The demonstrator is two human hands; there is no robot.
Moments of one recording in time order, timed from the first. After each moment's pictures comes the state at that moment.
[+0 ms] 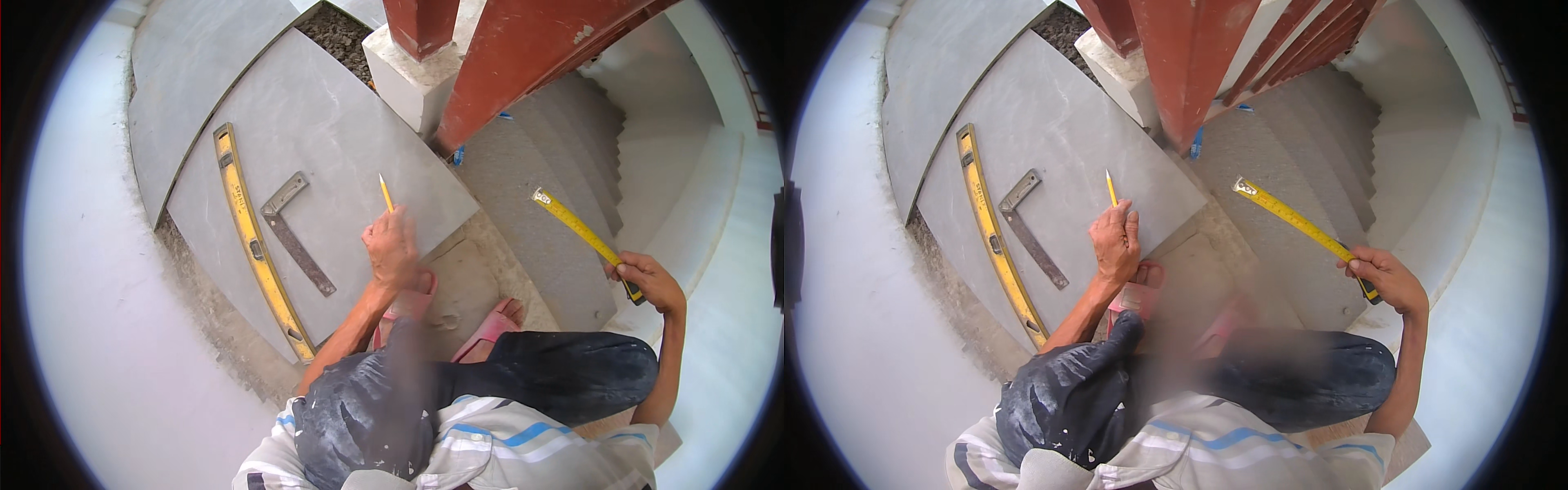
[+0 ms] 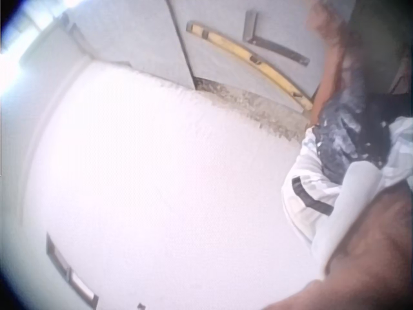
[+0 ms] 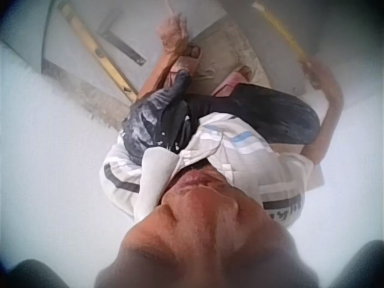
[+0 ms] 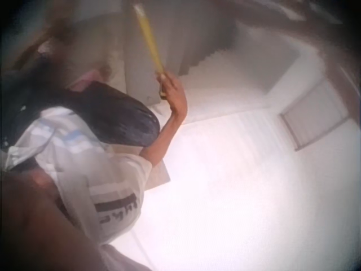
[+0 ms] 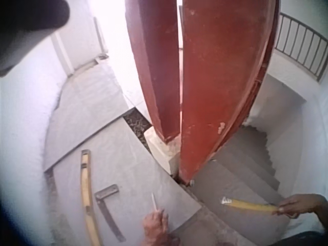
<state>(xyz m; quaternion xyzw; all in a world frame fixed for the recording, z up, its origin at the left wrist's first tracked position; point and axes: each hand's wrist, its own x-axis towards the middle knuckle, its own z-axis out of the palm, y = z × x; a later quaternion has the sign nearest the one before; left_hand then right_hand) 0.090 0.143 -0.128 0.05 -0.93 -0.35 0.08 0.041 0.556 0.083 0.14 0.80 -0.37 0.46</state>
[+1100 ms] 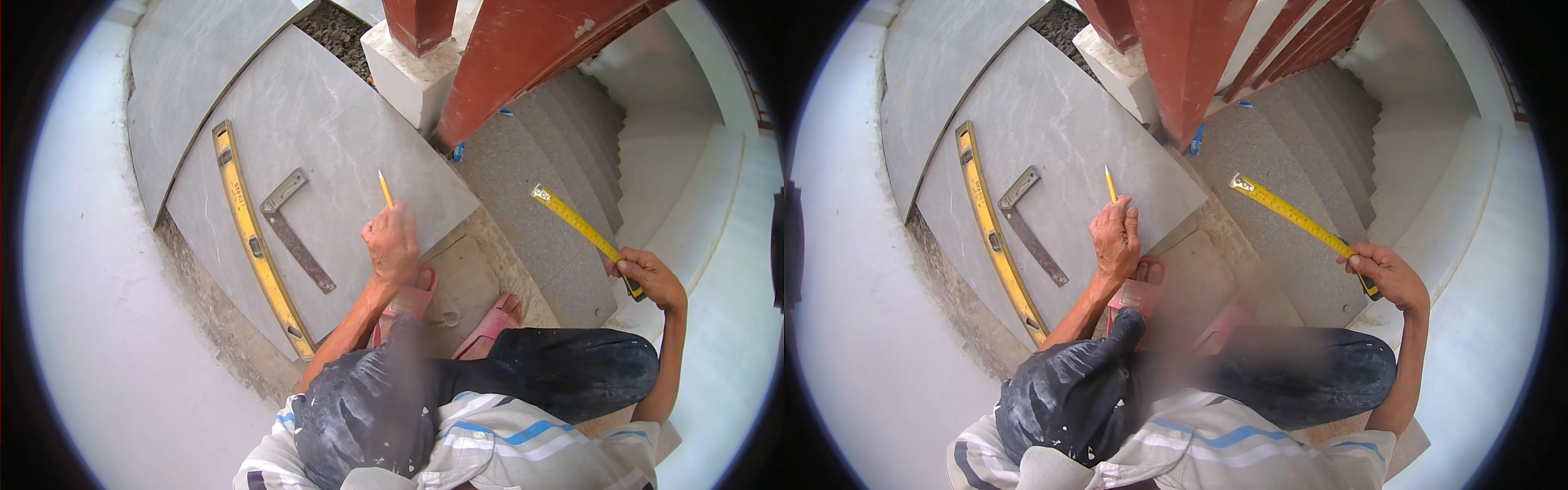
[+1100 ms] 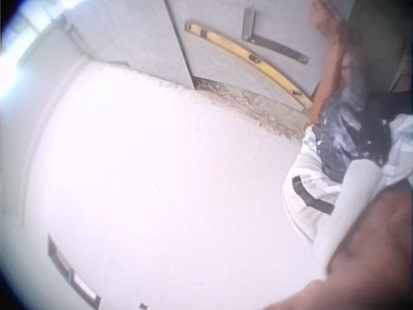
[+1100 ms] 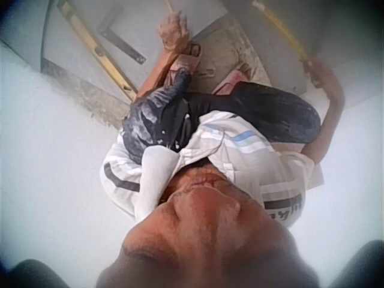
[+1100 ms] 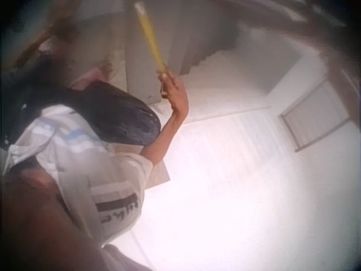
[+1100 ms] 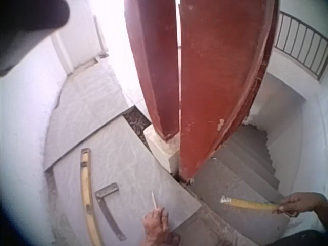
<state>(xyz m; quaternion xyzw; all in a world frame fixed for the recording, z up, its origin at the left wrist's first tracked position) 0.090 0.143 -0.128 0.07 -0.93 -0.35 0.07 0.039 0.561 0.078 0.13 0.80 -0.38 0.46</state>
